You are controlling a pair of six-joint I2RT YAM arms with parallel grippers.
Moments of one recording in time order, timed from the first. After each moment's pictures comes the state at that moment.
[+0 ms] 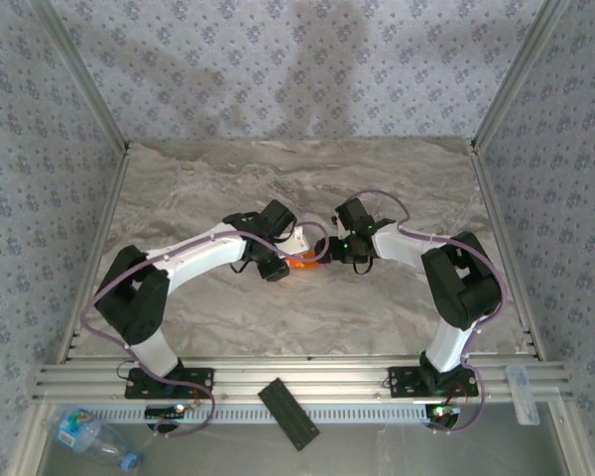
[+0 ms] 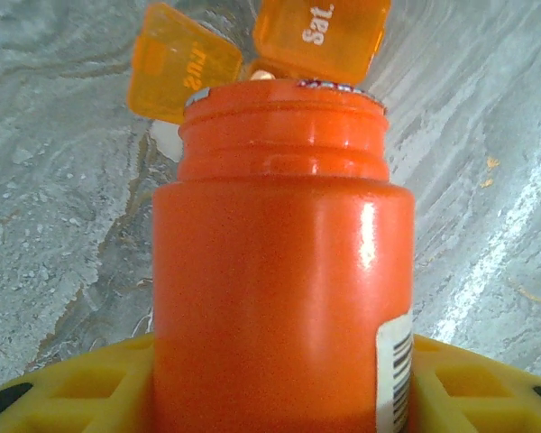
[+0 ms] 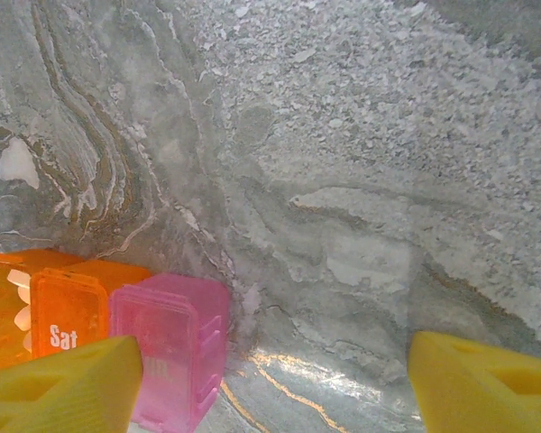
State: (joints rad) left arm -0.76 1.67 1.17 -0.71 -0.03 0.43; right arm 0.52 1.75 1.00 -0.35 -0.17 0.40
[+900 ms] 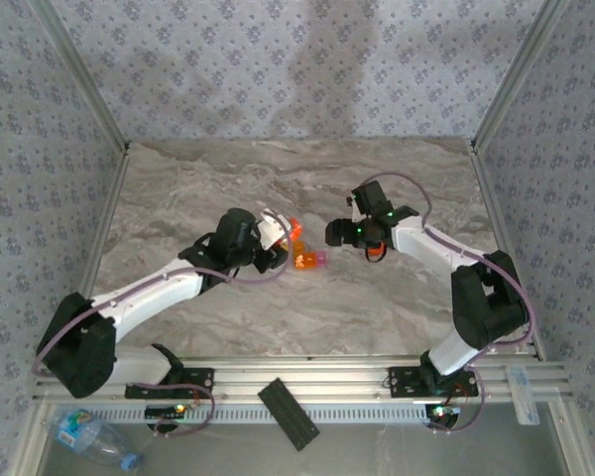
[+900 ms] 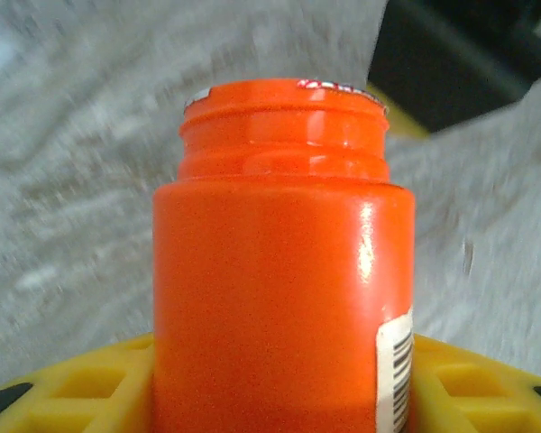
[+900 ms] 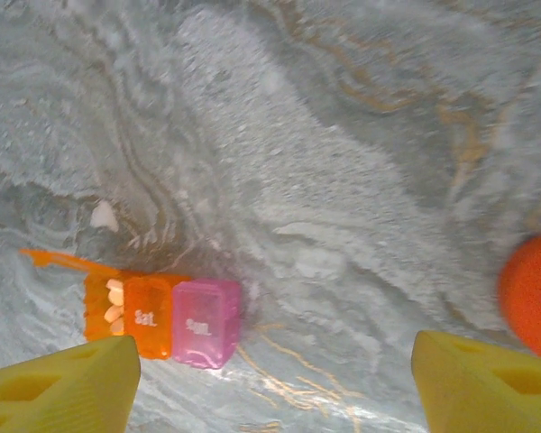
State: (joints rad) left arm -0.70 1.29 0.79 -0.05 0.10 0.21; right arm 0.43 1.58 1.07 -0.52 -0.14 0.41
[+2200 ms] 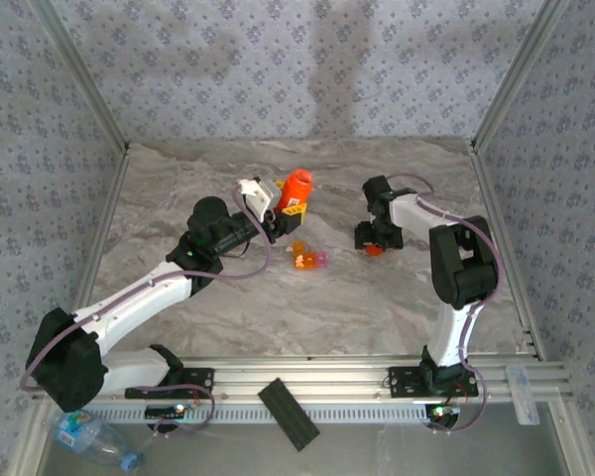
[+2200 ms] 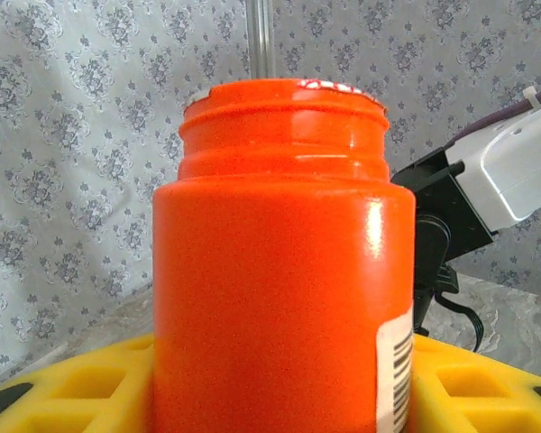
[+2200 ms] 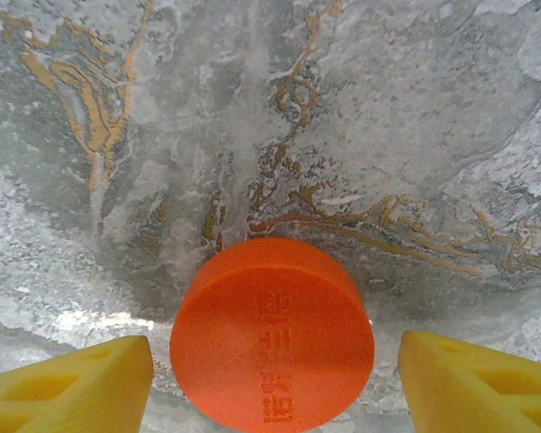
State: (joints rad) left arm -0.69 1.22 0.82 0.44 0.30 0.02; right arm 0.29 1.87 1.25 -0.78 0.05 0.28
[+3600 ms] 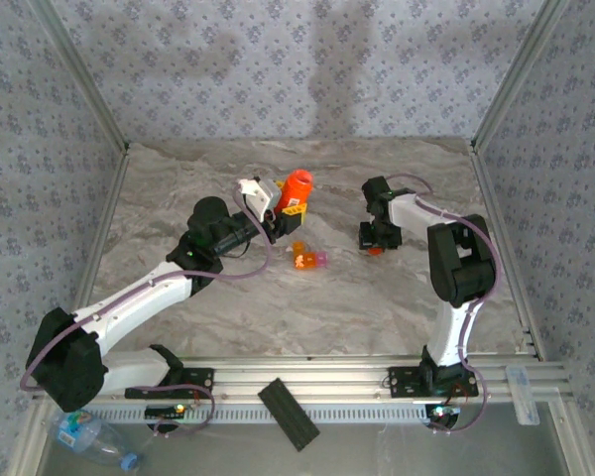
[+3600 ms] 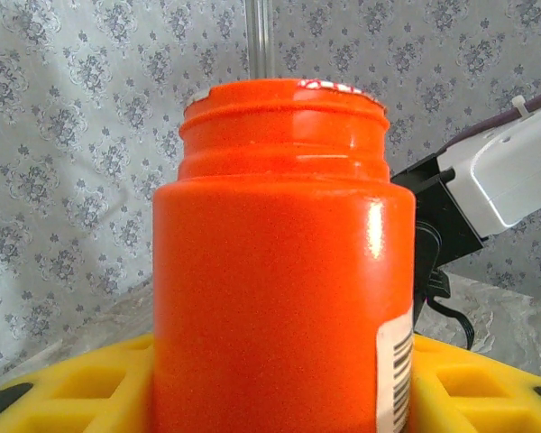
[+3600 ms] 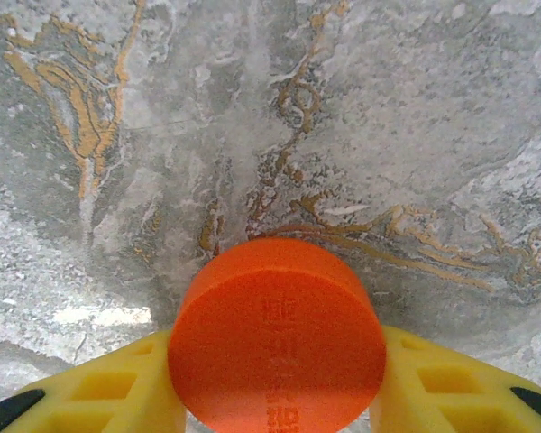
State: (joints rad) left arm -0.69 1.22 0.82 0.44 0.30 0.01; right arm 0.29 1.89 1.26 -0.77 0.05 0.27
